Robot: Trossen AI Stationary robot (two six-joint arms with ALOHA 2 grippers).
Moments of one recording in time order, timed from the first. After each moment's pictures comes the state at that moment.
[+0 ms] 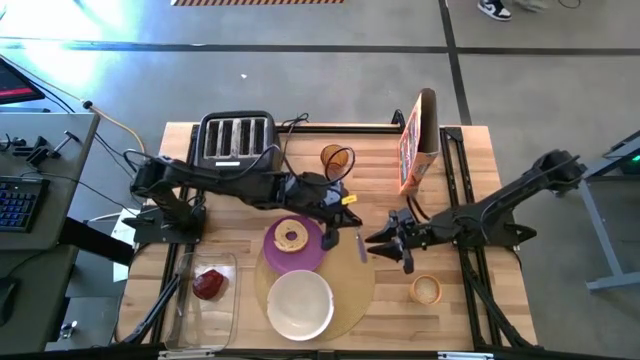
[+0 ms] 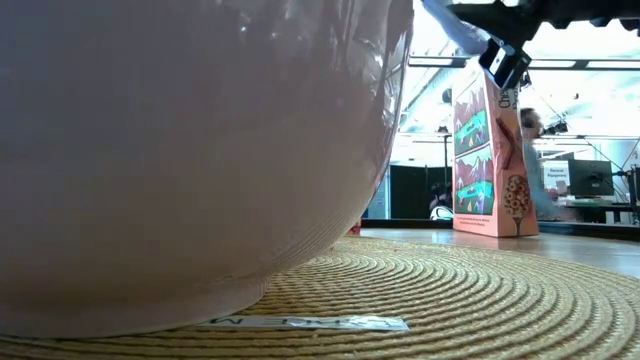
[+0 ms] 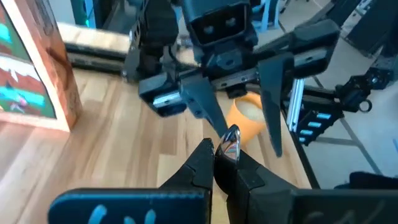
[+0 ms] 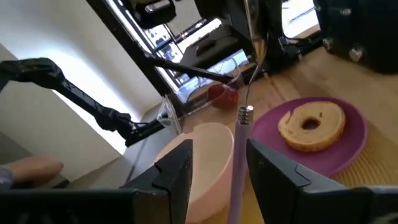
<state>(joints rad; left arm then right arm) -0.09 1.73 1.45 -0.16 0.07 -0.22 0.44 1.10 0.43 0.57 0.27 0.60</state>
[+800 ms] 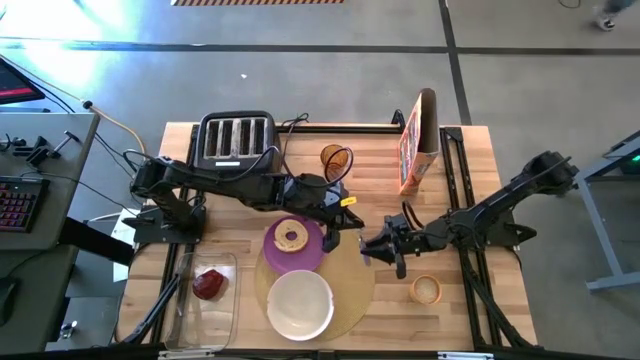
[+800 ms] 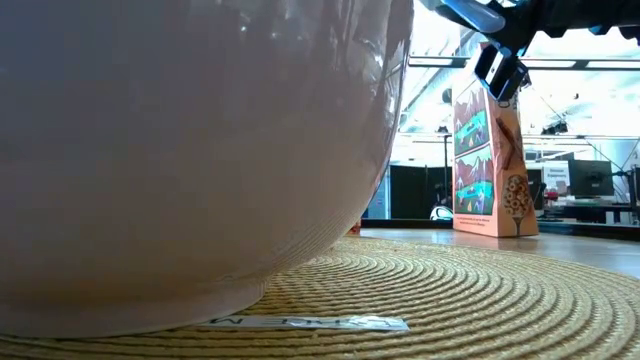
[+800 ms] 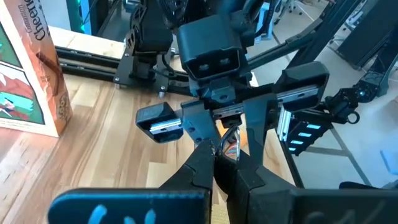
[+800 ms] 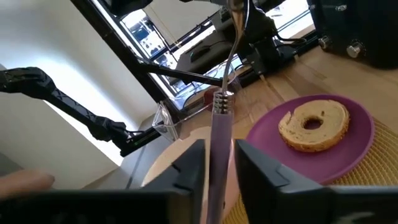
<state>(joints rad) -0.10 1.73 1.45 -0.12 0.07 -0.26 0.47 1.23 0.43 0.72 0.34 0.63</state>
